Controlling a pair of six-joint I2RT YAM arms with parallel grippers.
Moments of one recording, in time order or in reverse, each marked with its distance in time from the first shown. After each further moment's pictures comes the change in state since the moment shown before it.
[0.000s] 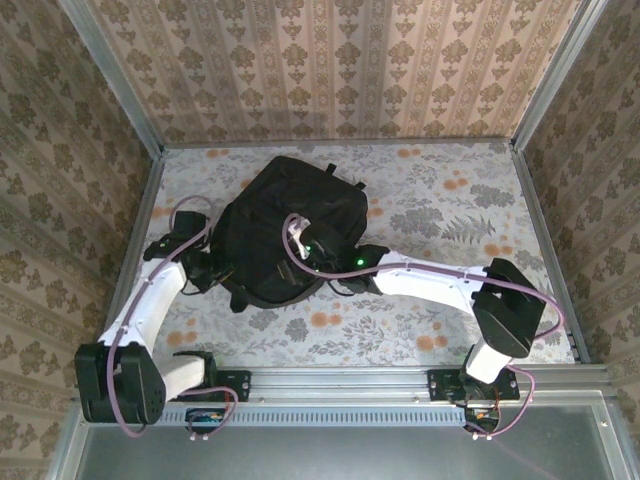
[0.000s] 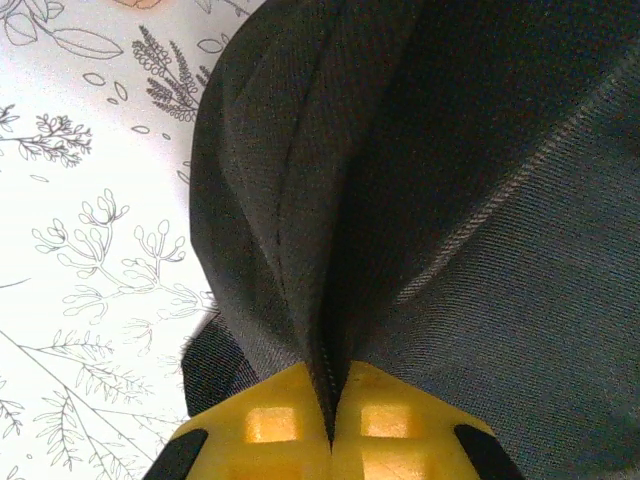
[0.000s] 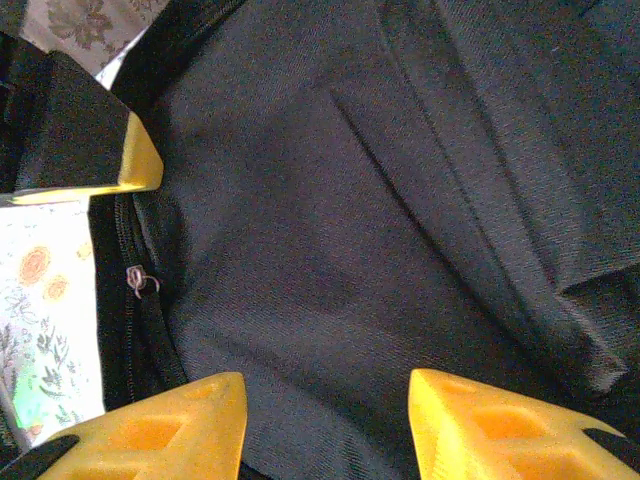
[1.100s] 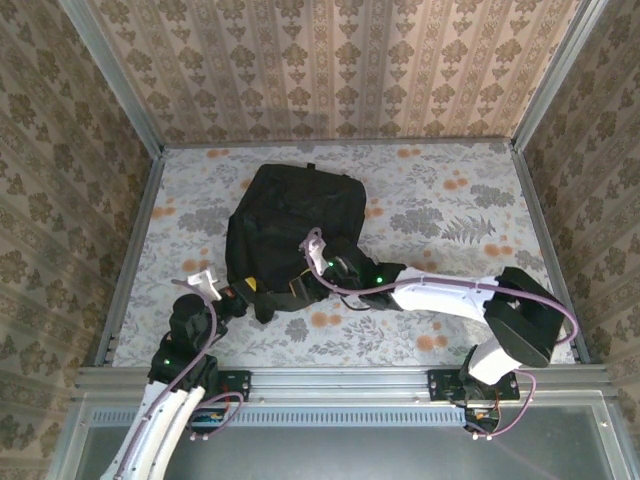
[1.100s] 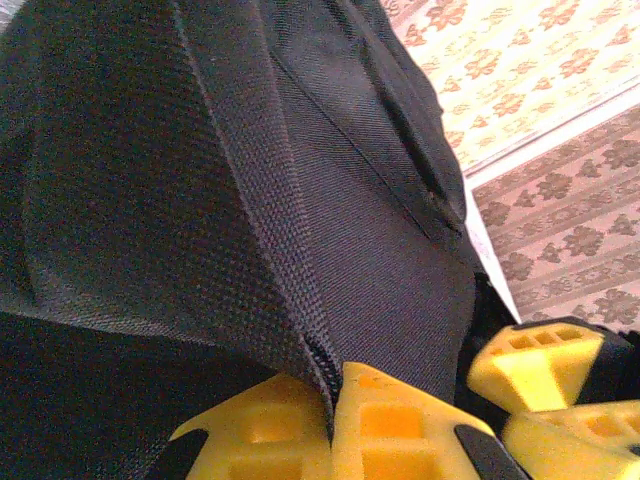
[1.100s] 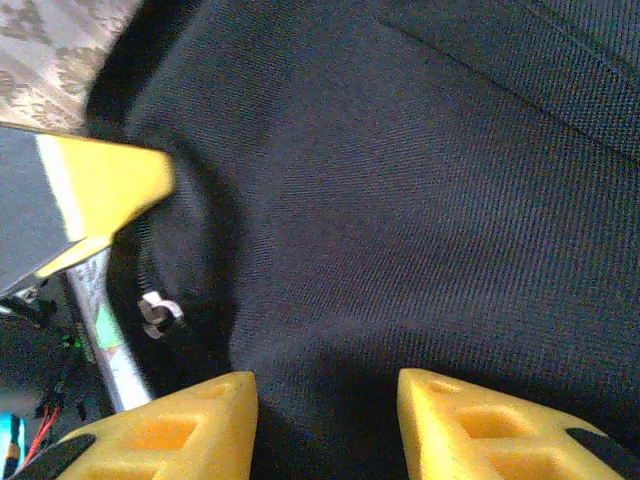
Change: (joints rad) left arm -0.270 -1.051 -0.711 0.585 0.065 -0.132; right arm -0.013 -0.136 -0.307 0.276 -0.183 0.029
